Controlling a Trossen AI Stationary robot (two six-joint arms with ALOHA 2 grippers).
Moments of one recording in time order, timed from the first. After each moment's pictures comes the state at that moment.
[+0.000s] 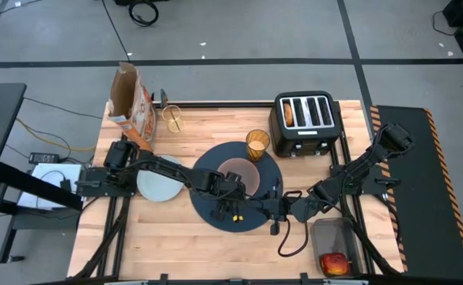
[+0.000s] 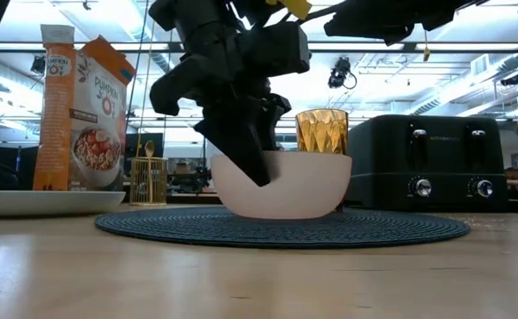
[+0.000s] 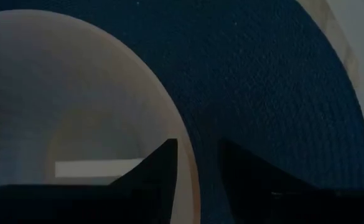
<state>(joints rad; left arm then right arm) -0.21 1.98 1.39 -0.50 -0.06 0.25 0.58 1.49 0.75 0.34 0.68 0.00</state>
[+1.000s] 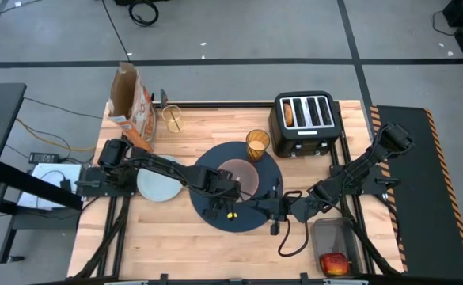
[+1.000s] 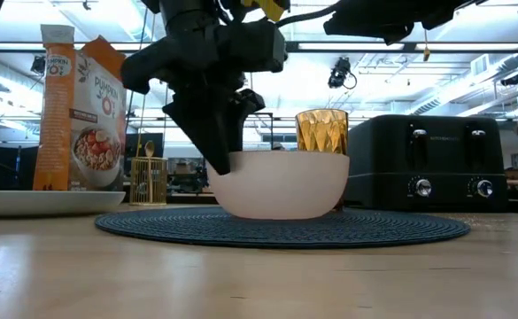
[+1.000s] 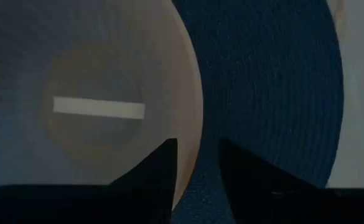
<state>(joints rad) -0.21 1.92 1.39 -0.68 -0.06 0.16 0.58 1.49 0.75 0.35 0.68 0.00</state>
